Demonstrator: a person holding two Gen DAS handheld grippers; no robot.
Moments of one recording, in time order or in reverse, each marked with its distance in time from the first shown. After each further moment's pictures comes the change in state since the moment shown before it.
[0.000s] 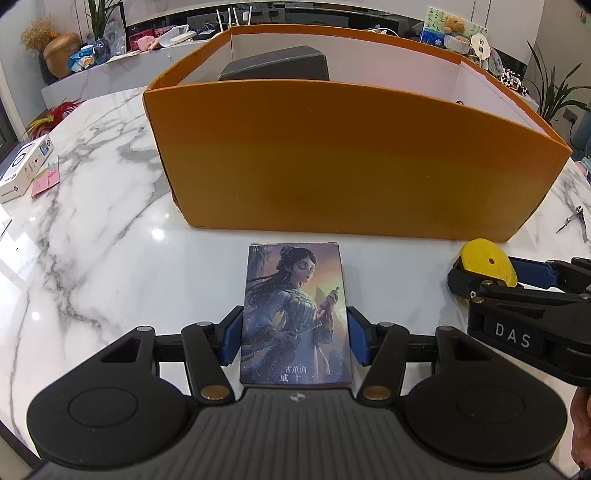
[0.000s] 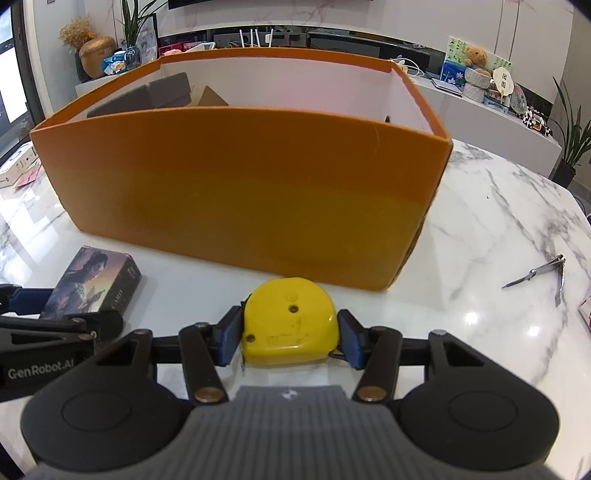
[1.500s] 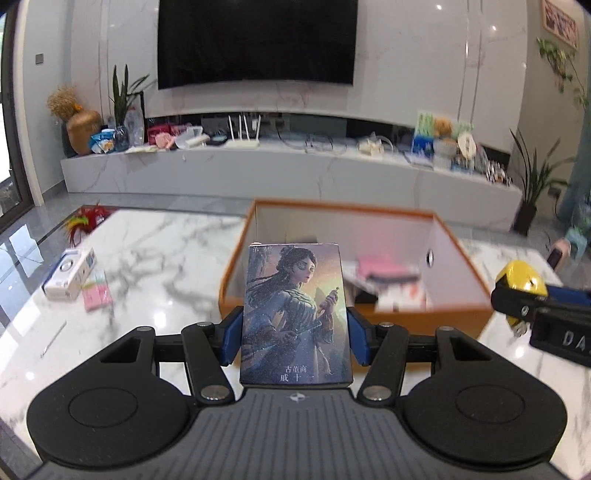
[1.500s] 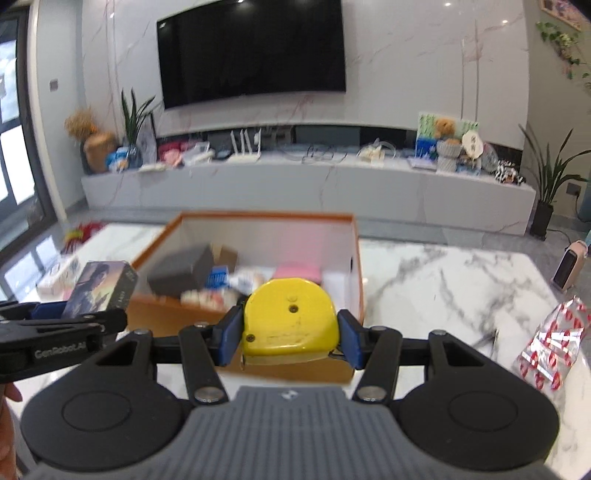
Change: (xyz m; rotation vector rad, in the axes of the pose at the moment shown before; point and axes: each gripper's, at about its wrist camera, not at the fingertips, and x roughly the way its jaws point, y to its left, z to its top) left arm -0.126 0.015 0.063 -0.035 -0.349 -0.006; right arm -0.150 -0.013 0.060 0.109 -0.306 0.002
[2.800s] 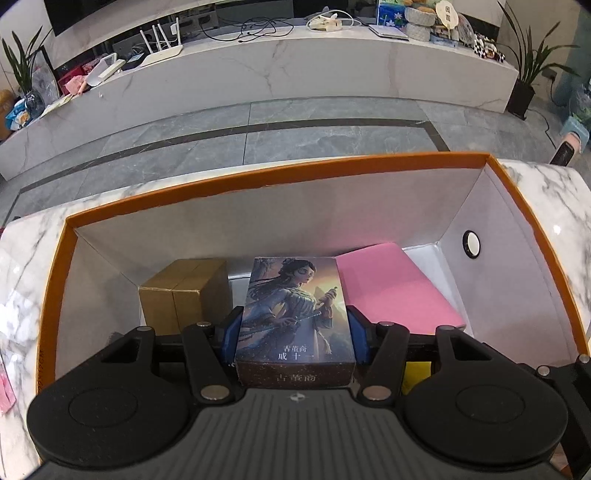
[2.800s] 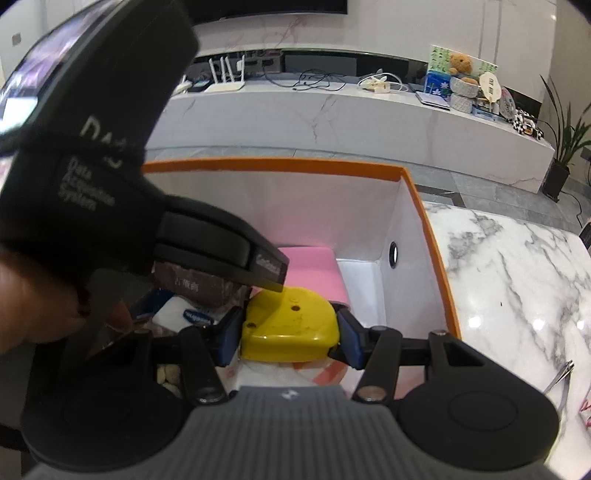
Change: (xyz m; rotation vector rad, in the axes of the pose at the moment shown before) left arm 0.246 -0.087 0.061 0.221 0.429 -0.048; right arm 0.211 0.002 0.024 -0.032 0.283 -0.040
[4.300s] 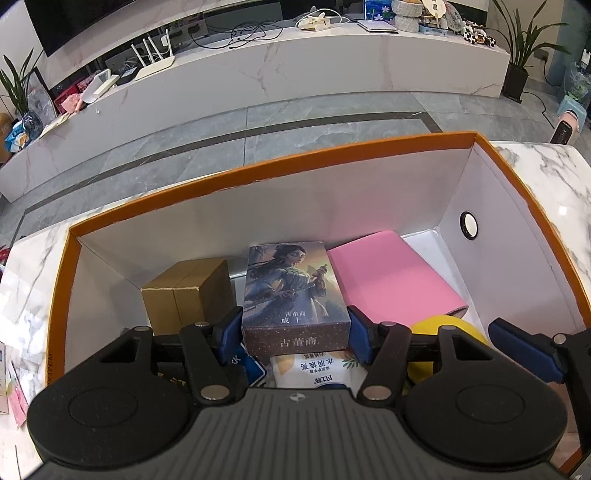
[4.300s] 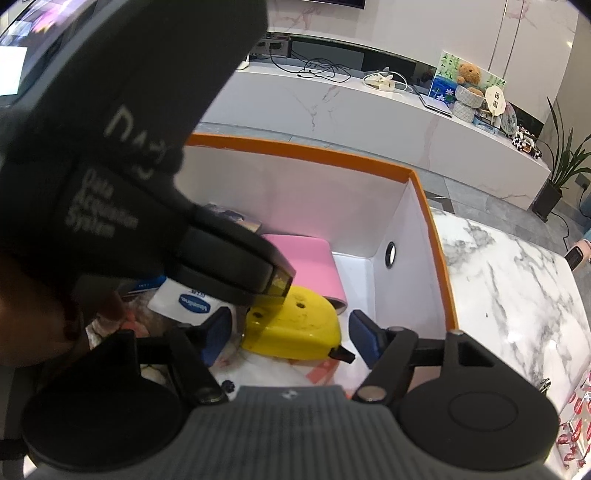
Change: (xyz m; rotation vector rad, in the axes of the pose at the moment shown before) left arm -0.007 -0.014 -0.002 0.071 -0.013 0.029; right arm -0.001 0.008 -0.001 -0.084 0.034 -0.062
